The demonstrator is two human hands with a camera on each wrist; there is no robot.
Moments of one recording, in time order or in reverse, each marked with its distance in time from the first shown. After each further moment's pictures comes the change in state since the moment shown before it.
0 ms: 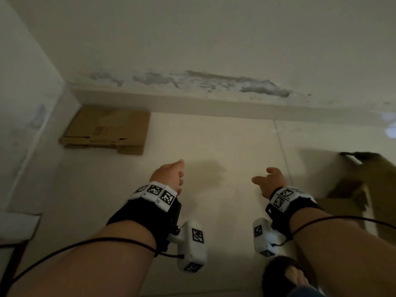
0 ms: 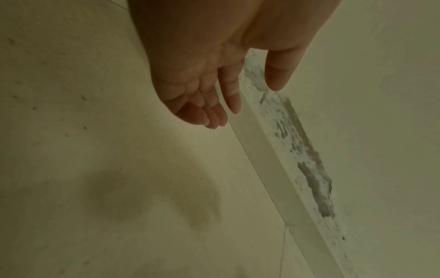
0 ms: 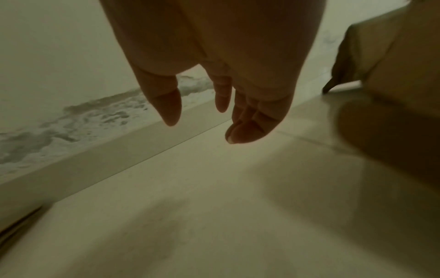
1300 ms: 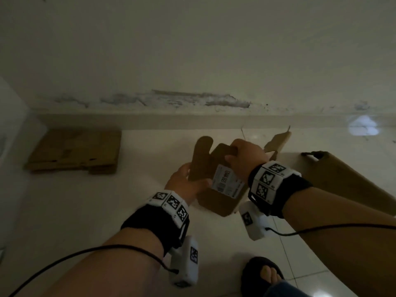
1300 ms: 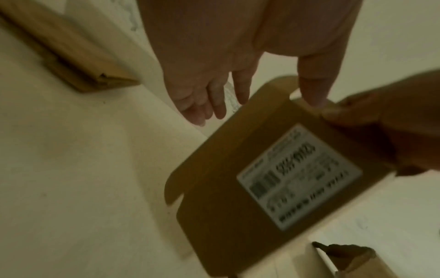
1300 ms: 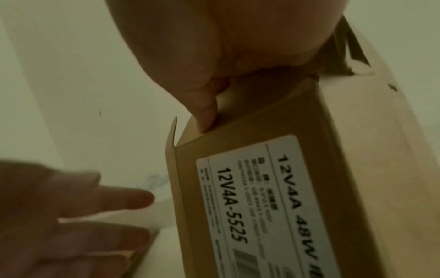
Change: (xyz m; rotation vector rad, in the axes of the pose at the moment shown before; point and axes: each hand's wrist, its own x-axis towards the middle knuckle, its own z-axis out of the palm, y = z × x) left_hand -0.036 0.013 0.070 0.421 -0.267 0.309; right_hand -0.092 -0.081 -0.077 -0.528 0.088 -0.527
